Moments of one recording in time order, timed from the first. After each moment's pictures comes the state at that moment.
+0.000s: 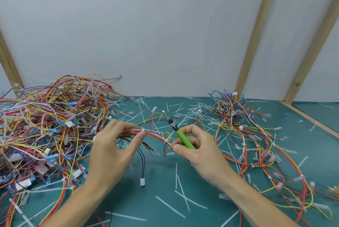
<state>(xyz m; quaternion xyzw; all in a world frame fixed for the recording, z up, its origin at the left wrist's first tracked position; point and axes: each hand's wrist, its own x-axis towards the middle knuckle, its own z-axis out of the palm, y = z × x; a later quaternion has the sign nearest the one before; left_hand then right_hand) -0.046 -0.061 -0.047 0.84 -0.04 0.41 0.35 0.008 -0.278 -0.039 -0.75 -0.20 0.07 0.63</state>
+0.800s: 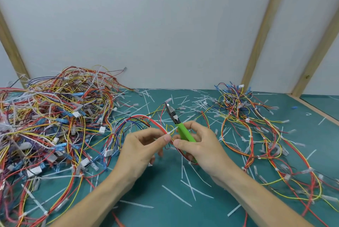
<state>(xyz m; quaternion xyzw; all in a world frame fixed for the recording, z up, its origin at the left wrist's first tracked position) -0.040 -0.093 -0.064 0.72 -0.01 0.13 0.68 0.004 -0.268 -0.049 -0.71 -0.17 0.12 0.67</state>
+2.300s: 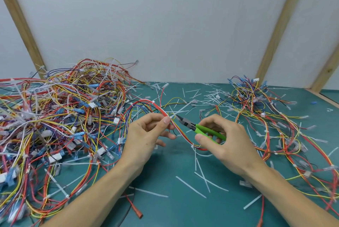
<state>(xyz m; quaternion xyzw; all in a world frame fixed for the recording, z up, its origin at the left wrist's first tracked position) -0.042 -0.079 -0.060 0.65 0.02 0.17 0.74 0.003 -0.293 -0.048 -0.84 -0.27 -0.09 0.46</state>
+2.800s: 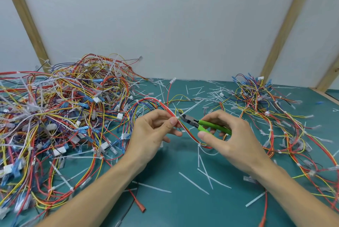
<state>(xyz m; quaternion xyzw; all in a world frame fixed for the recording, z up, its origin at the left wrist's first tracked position) -0.040 -0.081 -0.063 0.67 -0.02 0.17 0.72 0.003 -0.294 -0.045 -0.83 -0.29 -0.08 0.48</state>
